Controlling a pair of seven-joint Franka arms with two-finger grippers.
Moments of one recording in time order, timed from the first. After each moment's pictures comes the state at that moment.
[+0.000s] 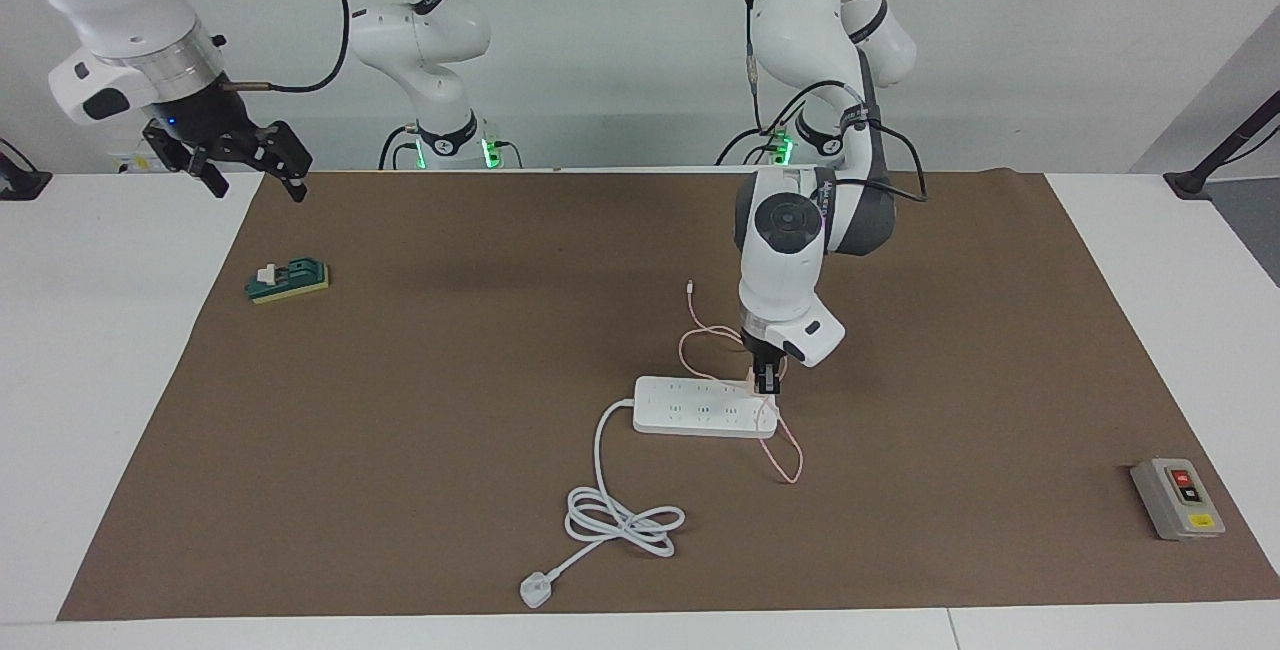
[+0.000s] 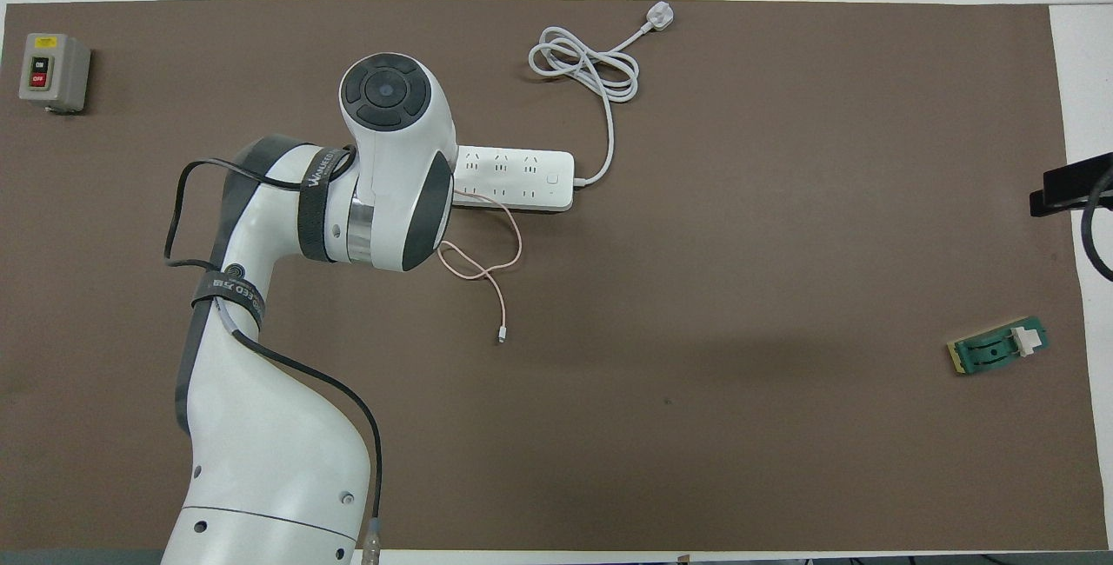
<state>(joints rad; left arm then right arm) -1.07 0.61 0.73 -1.58 -0.35 2.05 -1.68 0.14 -0.01 -0.24 -1.56 -0.01 1.51 0.00</state>
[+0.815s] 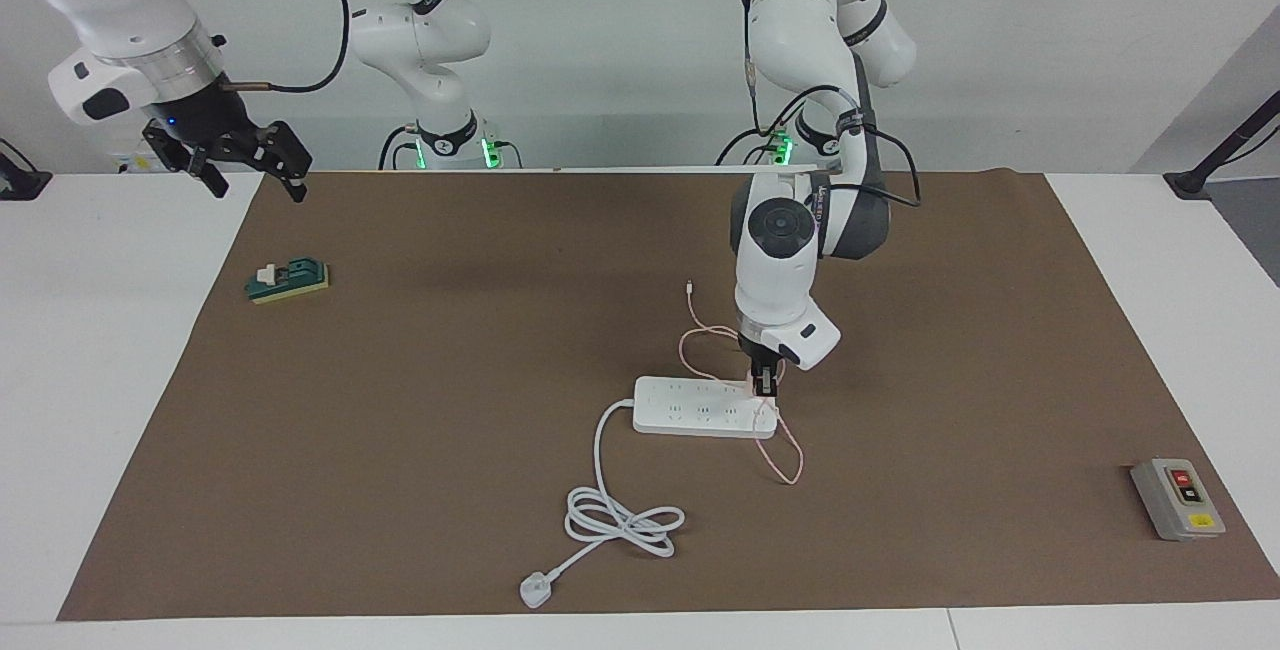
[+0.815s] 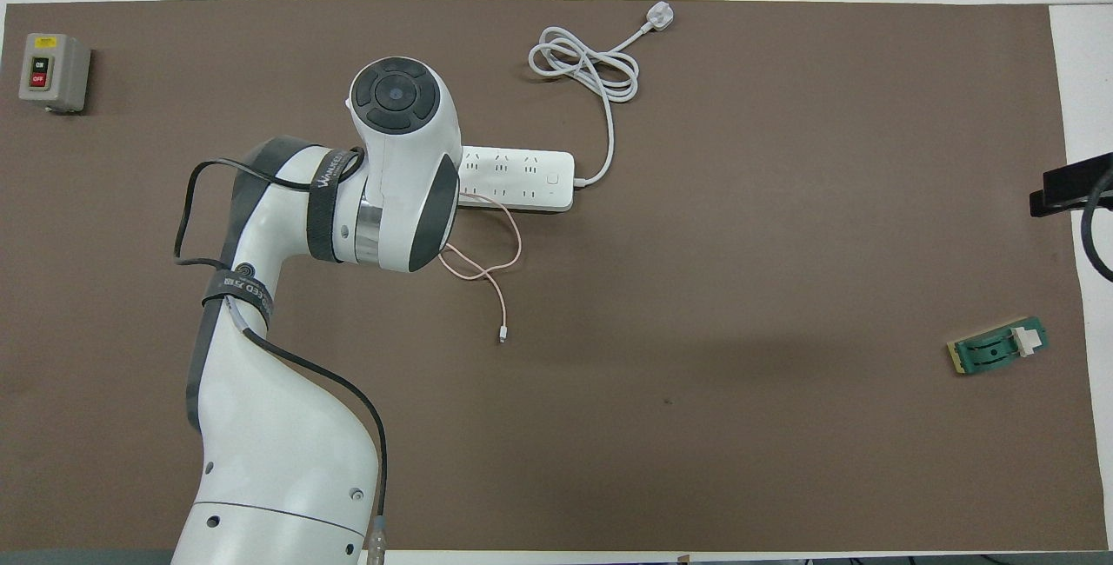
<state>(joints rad) -1.07 0.63 0.73 -1.58 -0.34 2.05 -1.68 0.14 -0.01 -0.24 -1.56 -0.01 1.51 0.00</state>
